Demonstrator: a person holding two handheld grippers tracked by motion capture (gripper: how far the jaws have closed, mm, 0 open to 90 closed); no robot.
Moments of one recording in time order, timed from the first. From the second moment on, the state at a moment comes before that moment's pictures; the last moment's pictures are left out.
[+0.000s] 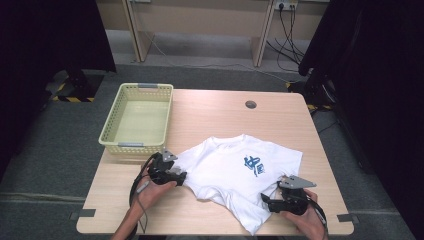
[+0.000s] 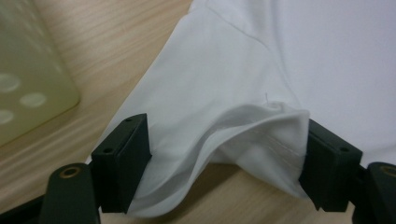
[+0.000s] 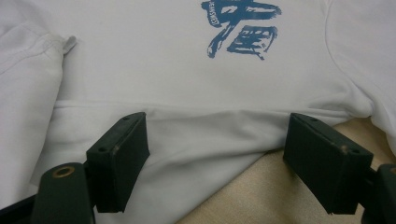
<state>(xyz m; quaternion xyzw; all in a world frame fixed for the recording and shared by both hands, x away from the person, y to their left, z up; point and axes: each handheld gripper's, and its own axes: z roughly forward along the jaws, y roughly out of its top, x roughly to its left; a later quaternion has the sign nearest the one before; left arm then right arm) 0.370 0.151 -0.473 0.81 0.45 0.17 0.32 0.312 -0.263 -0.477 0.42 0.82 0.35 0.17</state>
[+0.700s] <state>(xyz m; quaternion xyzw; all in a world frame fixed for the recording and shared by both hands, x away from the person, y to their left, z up) 0.326 0.178 -0.481 0.80 0.43 0.19 0.37 0.314 -0.262 -0.474 0.44 0.82 0.33 0.17</state>
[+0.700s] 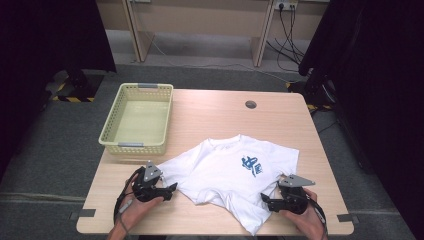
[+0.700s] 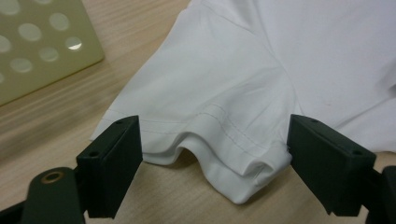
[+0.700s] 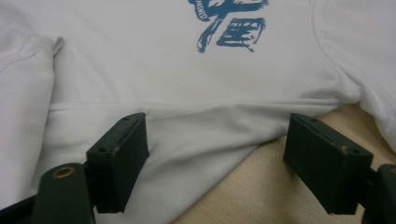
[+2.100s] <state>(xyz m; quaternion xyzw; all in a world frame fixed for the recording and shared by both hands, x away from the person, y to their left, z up) 0.306 0.178 -0.466 0.80 0.43 0.21 0.37 0.371 -0.252 -0.472 0.47 0.80 0.31 0.19</state>
